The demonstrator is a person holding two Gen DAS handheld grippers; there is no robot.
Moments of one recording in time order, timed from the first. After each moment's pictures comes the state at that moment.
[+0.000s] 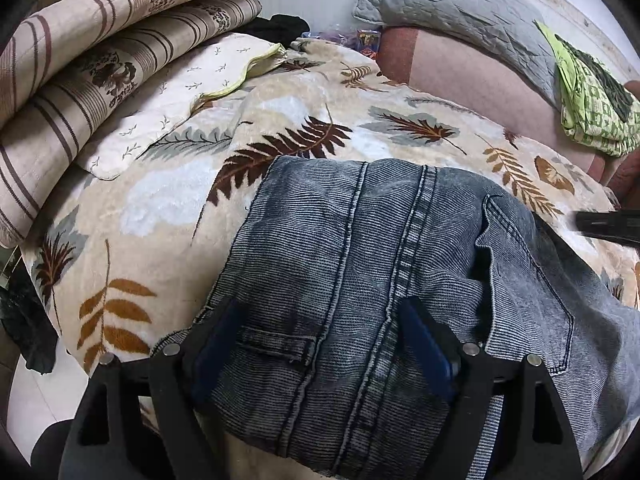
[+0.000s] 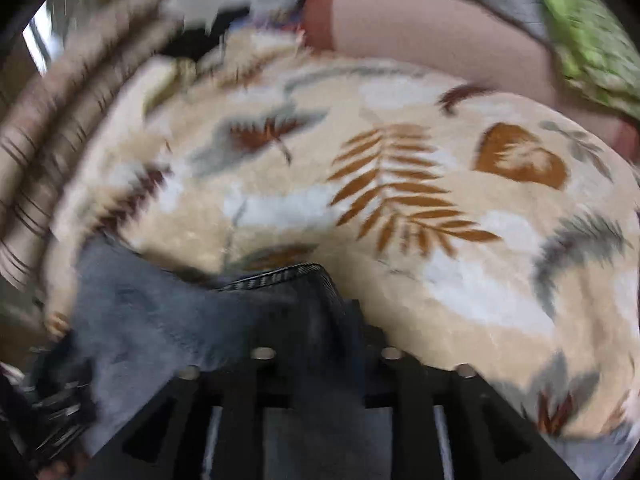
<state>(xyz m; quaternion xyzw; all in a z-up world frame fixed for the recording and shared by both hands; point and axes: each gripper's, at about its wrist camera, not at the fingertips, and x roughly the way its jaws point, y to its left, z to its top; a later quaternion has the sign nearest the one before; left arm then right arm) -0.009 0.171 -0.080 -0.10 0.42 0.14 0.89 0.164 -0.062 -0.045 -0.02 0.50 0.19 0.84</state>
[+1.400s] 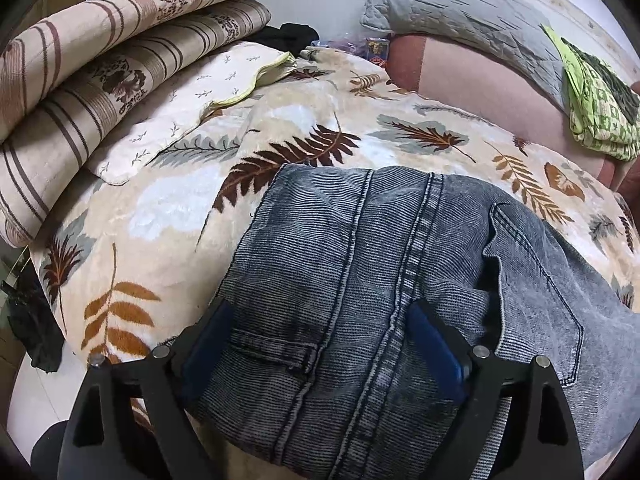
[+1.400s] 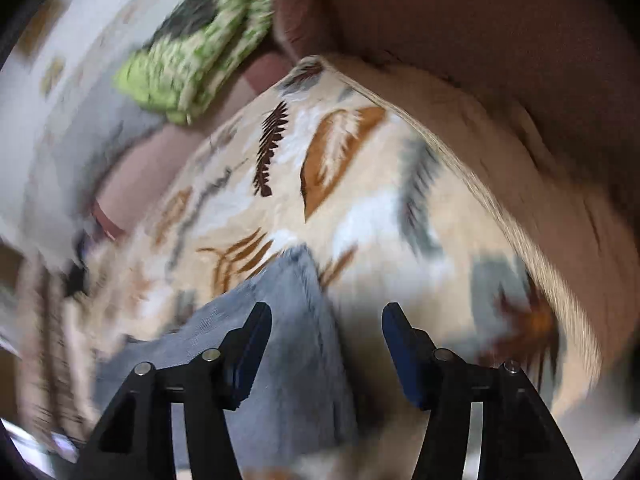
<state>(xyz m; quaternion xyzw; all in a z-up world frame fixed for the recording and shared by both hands) -0.007 0.167 -0.081 -0.09 0.41 0.17 0.89 -0.037 -0.456 -0.016 0.33 0.44 -0.08 0.83</state>
